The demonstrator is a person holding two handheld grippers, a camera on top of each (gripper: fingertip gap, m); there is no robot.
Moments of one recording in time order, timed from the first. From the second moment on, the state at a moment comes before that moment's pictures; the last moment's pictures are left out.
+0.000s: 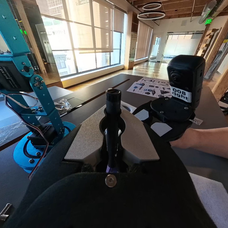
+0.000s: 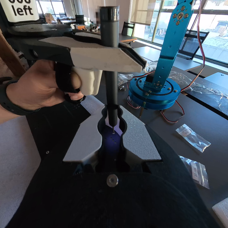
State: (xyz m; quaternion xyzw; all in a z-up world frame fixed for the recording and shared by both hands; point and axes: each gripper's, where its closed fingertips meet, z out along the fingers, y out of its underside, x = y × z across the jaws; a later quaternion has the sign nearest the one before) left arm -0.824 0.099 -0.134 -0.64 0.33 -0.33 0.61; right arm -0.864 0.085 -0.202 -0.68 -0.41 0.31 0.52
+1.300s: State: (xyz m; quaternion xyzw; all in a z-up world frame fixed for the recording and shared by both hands) left arm -0.819 0.099 -0.130 -0.64 0.33 -0.32 0.62; right arm -0.860 0.084 -0.198 -0.66 -0.43 0.30 0.54
